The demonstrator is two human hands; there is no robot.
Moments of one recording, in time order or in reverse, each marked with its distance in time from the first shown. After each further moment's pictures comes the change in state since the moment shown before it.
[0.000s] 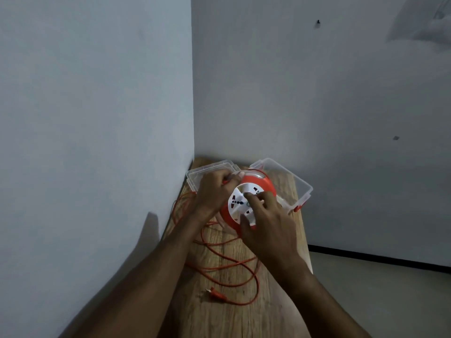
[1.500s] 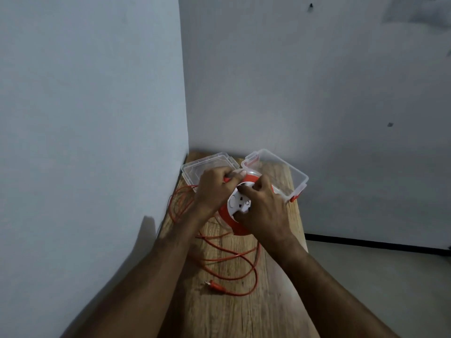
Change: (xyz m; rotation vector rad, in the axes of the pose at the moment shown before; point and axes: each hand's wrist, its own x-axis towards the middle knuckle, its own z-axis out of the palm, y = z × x) left_hand -0.006 0.000 0.008 0.061 -0.078 0.027; right_hand 0.020 0.012 0.013 -0.006 -0.183 0.060
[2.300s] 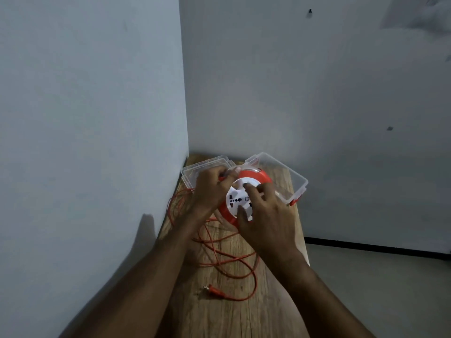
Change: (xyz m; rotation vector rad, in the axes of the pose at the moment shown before) left_hand 0.006 0.004 -0.002 -0.062 0.095 -0.052; right_hand -0.016 -0.011 -0.018 -0.052 0.215 -0.006
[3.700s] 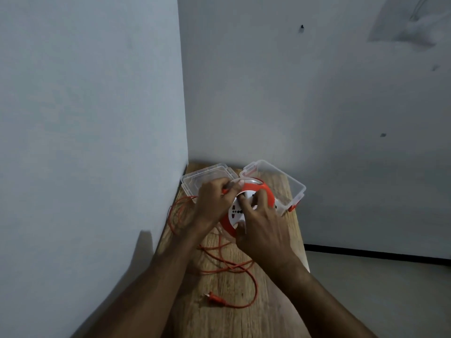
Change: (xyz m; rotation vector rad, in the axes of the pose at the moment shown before) left_hand -0.014 0.006 -0.002 0.079 -0.031 0.064; right_hand -0.005 0.002 0.009 -0.093 -0.223 -0.041
